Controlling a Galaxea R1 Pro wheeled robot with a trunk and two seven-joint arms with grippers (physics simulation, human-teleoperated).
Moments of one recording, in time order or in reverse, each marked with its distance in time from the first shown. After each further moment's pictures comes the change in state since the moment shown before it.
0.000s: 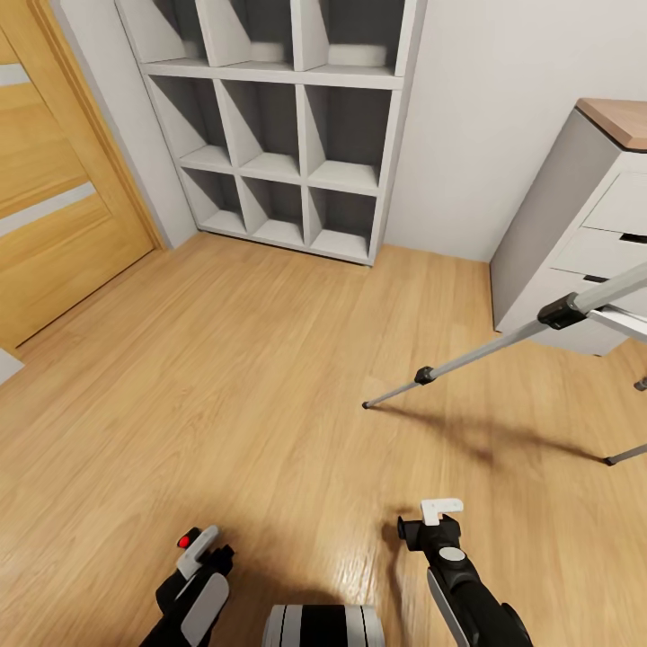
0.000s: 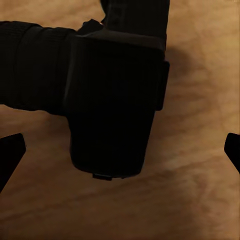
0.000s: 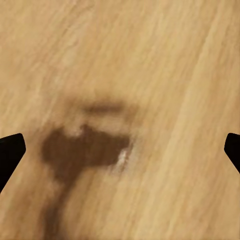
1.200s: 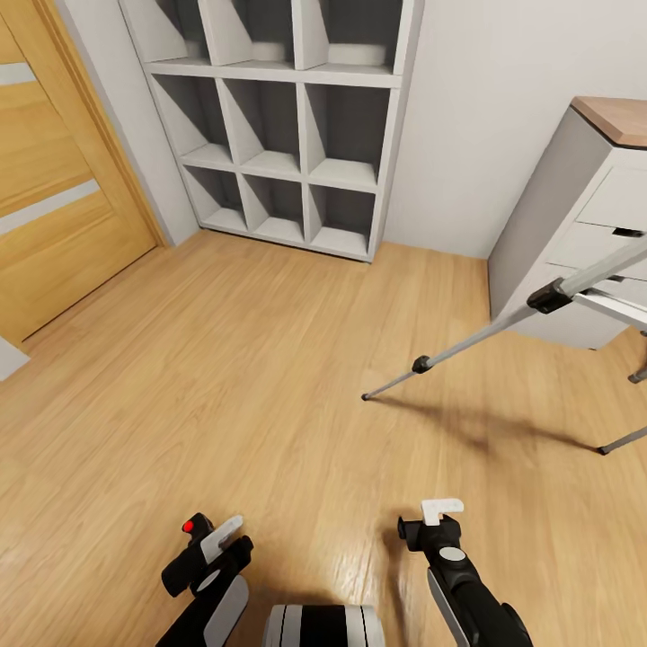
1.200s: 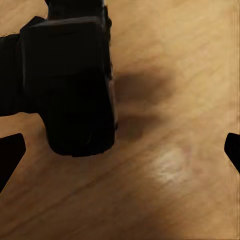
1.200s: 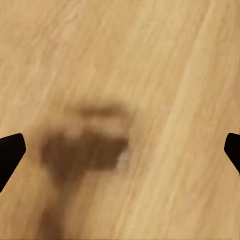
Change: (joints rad) left arm 0.000 -0.041 -0.072 -0.011 -0.208 0.003 -0.016; right arm 0.000 0.000 -0.002 0.000 0.000 0.003 -0.001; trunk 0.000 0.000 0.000
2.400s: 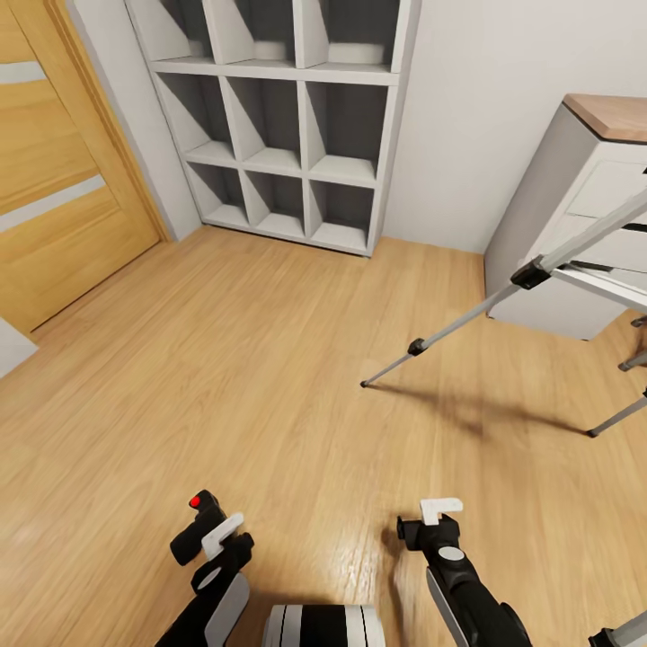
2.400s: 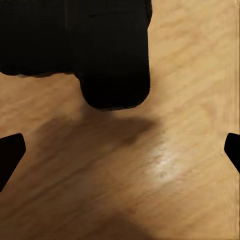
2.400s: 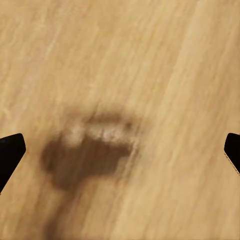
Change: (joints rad) left arm 0.000 -0.003 0.000 -0.014 -0.007 0.003 -0.001; right arm 0.000 0.004 -0.002 -0.001 -0.002 0.001 0.000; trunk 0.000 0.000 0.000
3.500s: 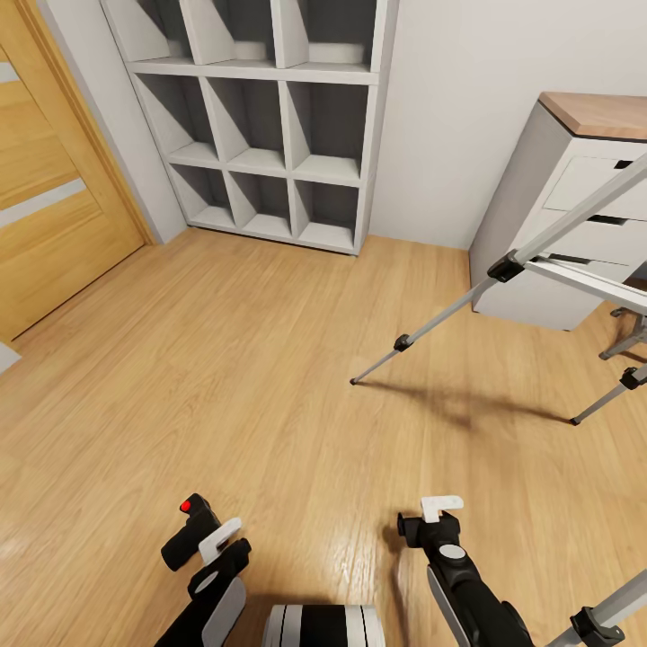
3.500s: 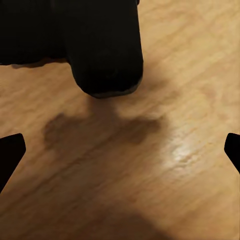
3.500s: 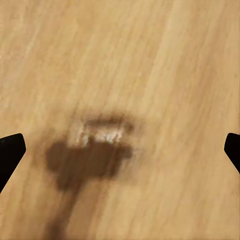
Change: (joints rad) left arm 0.001 0.010 0.001 0.023 0.005 0.001 0.000; right arm 0.000 -0.004 0.003 -0.016 -0.002 0.000 0.002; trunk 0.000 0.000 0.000
